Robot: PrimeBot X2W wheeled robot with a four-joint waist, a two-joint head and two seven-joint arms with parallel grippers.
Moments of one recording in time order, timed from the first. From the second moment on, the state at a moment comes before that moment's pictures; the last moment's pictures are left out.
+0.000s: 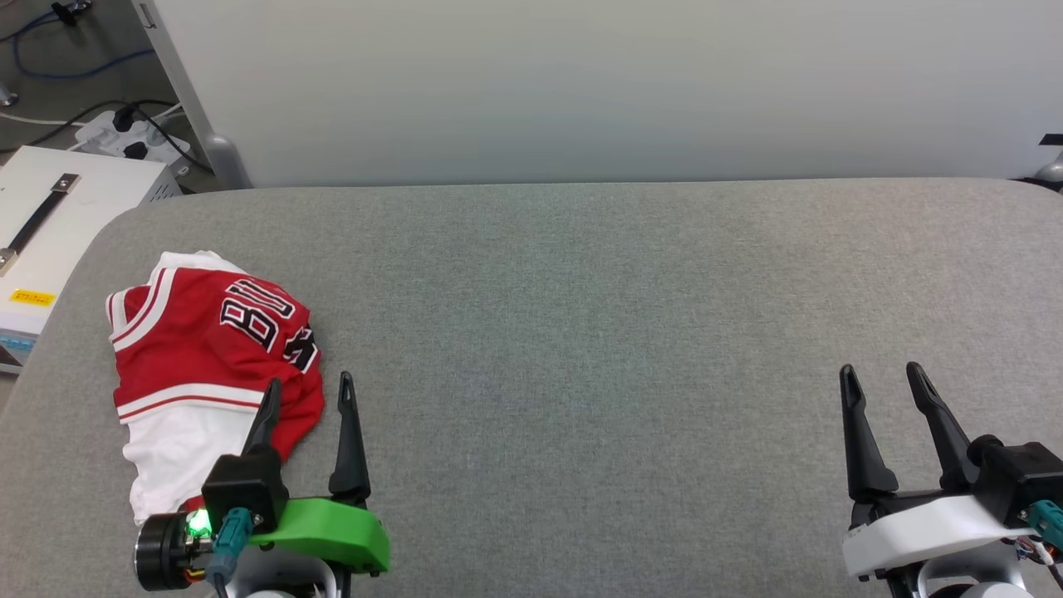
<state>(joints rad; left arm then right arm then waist) 0.03 0.05 -0.05 -0.02 -0.09 0.05 -0.15 0.07 -0.05 -0.03 -0.08 0.18 0.12 -0.15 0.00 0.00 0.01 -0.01</state>
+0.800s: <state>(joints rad) 0.04 0.05 -0.06 -0.02 -0.10 0.07 -0.20 0.10 -0.05 -0.03 -0.10 0.22 0.12 -0.20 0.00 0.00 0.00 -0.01</state>
